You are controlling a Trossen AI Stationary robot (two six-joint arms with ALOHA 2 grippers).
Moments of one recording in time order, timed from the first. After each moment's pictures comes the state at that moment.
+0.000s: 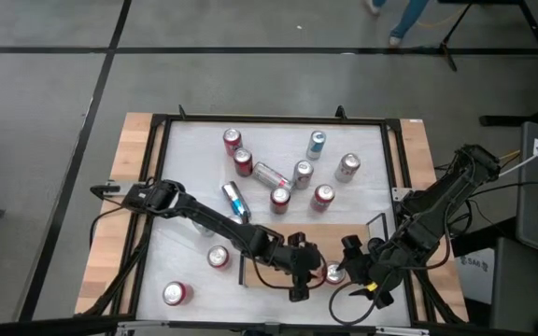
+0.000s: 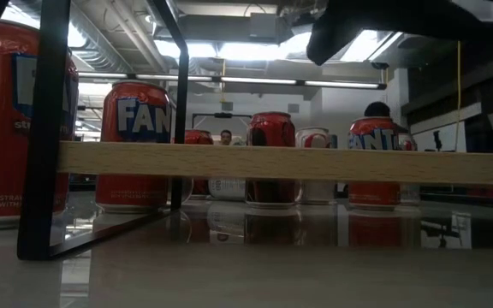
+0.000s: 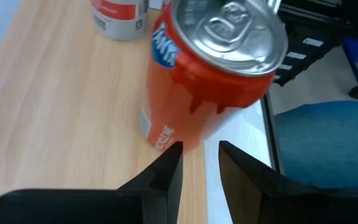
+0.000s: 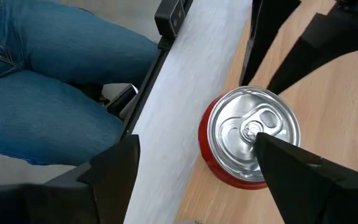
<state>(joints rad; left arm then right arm) -0.37 2.24 1.91 -0.39 -0.11 -0.47 0.80 1.35 1.13 -0.65 0.11 0.40</state>
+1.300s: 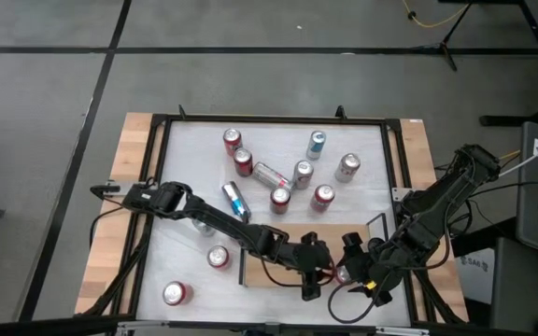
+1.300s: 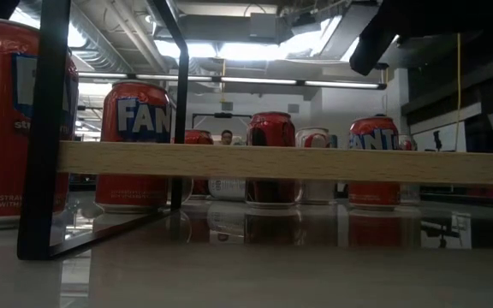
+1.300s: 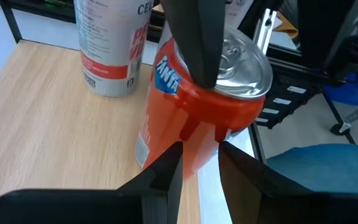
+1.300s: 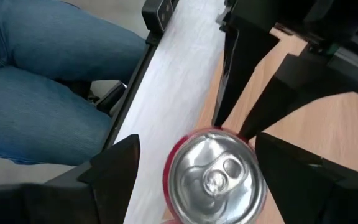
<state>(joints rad) -0.35 2.31 1.92 -0.13 -0.12 -0.44 0.80 1.34 1.13 -0.68 0.14 0.40</state>
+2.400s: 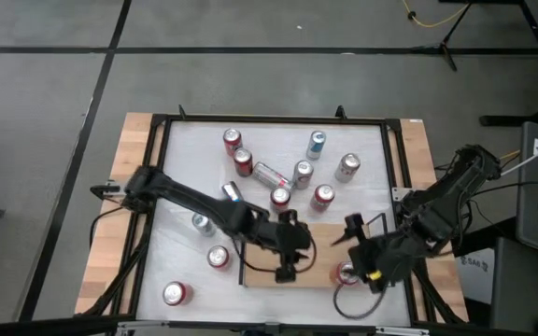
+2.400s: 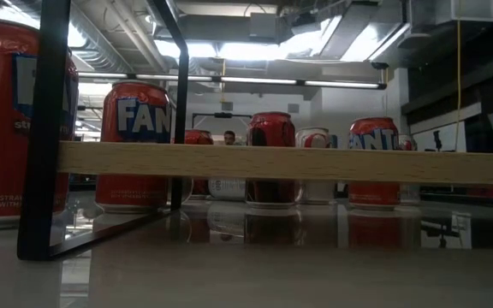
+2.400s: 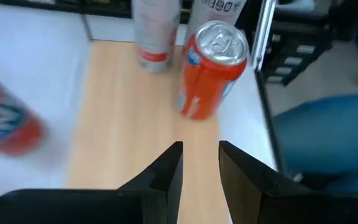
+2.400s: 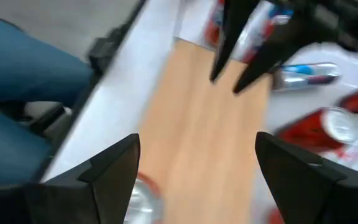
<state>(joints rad) -0.33 2.03 1.92 -0.61 -0.13 -0.32 0.76 1.34 1.36 -0.88 0.37 0.22</state>
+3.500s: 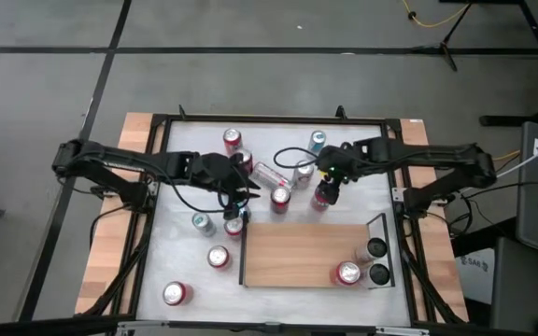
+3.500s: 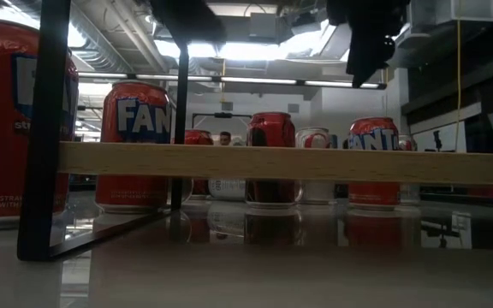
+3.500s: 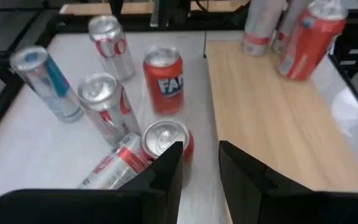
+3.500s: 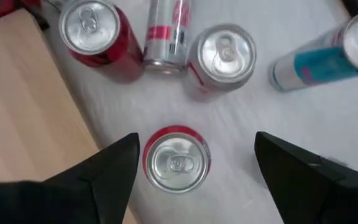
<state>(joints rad) -0.03 1.30 1.02 -0.28 -0.05 -0.02 -0.04 1.40 1.35 -1.11 0.15 0.39</state>
